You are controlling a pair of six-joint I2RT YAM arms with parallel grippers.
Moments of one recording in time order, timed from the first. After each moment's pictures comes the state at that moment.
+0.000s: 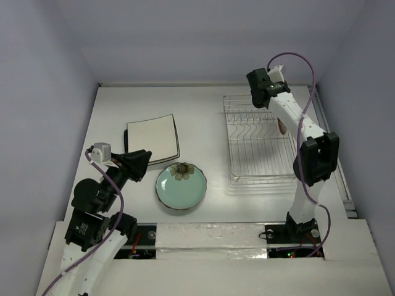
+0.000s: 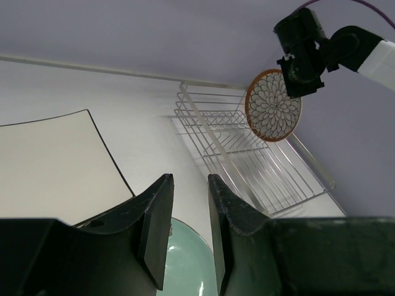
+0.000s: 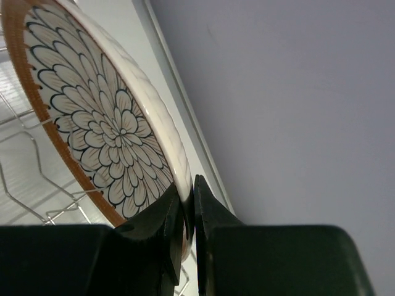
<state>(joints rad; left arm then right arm) -0.39 0.23 0.65 -0.34 0.08 -0.47 0.33 1.94 1.83 -0.97 1.15 0.17</state>
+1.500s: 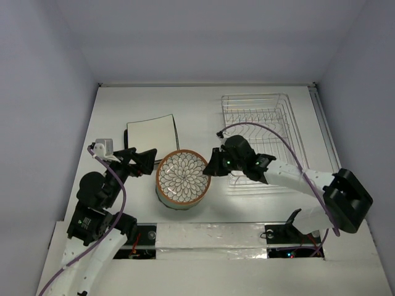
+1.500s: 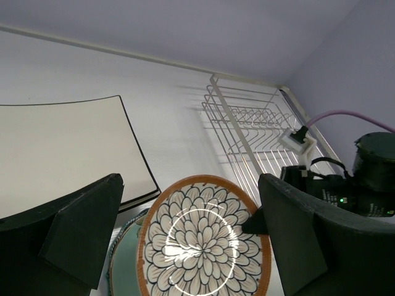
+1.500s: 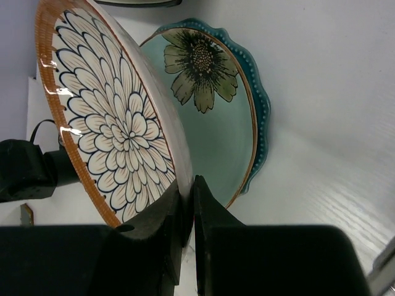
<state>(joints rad) -0.39 0.29 0.65 -0.37 -0.02 -0.47 0.82 1.36 0.81 -0.05 -0.24 0.73</state>
